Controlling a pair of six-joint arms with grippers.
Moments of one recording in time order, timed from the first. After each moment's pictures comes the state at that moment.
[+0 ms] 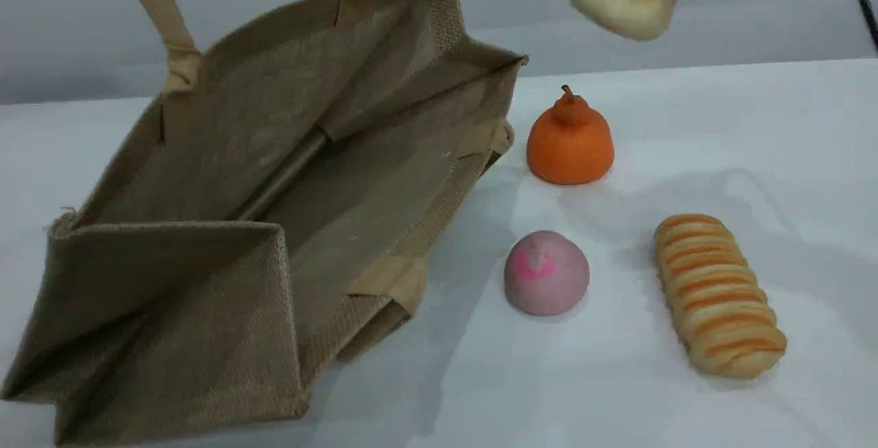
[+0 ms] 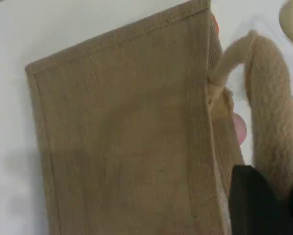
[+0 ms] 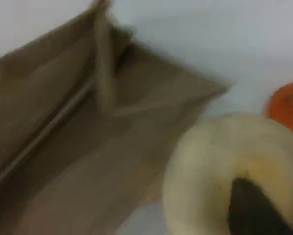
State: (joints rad) left arm -0.14 1.67 -1.71 -0.50 1.22 0.44; right arm 0.09 1.81 -1.19 1.05 0.68 -0.89
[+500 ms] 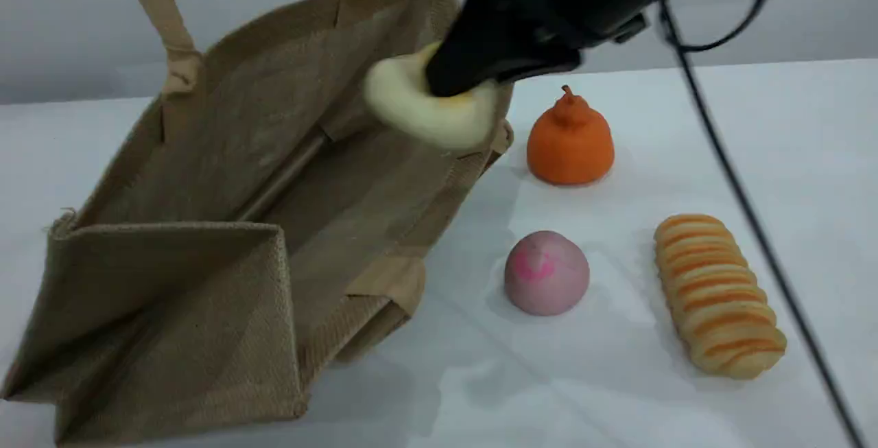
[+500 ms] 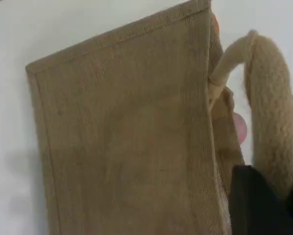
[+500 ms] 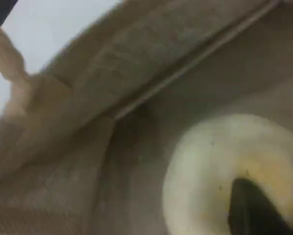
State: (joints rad) left arm -0.14 1.67 -1.71 -0.50 1.22 0.44; right arm 0.47 1.74 -1.04 1.21 0.50 -0.94
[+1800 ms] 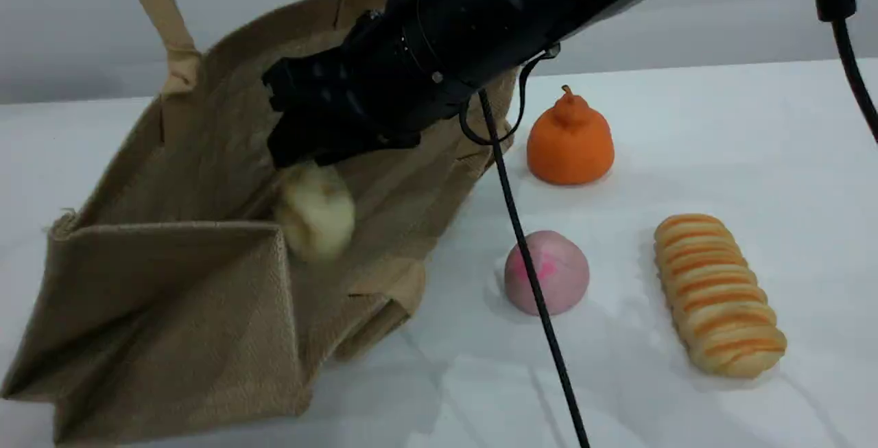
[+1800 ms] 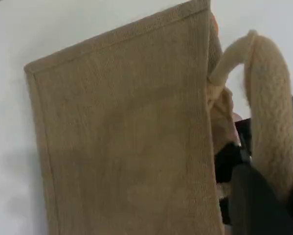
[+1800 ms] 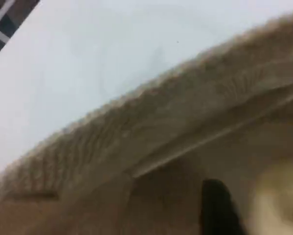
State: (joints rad) left arm -0.14 1.67 -1.71 -0.50 1.22 0.44; right arm 0.59 2.09 -1.29 1.54 0.47 -1.27
